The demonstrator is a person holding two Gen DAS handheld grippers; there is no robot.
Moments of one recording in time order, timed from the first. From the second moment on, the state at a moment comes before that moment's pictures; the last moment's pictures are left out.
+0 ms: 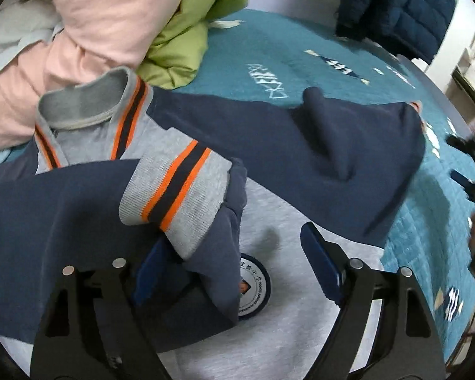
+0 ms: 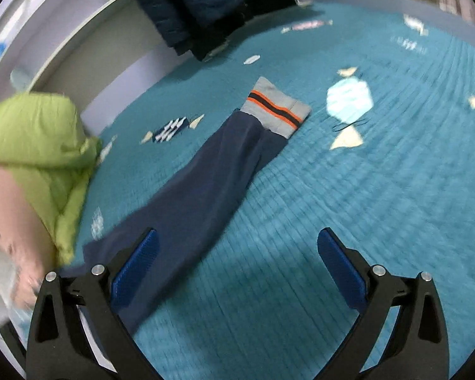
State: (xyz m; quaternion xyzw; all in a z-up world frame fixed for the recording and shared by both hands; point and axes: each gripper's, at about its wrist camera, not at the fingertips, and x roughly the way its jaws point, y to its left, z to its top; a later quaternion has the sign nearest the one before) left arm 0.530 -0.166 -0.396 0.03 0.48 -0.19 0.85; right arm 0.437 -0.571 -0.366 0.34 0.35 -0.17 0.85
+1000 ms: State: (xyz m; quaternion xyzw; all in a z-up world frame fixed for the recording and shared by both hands) left arm 0.525 0.098 -0.379 -0.08 0.52 0.00 0.85; right arm 0.457 -0.412 -0.231 0.21 0.21 0.04 0.95
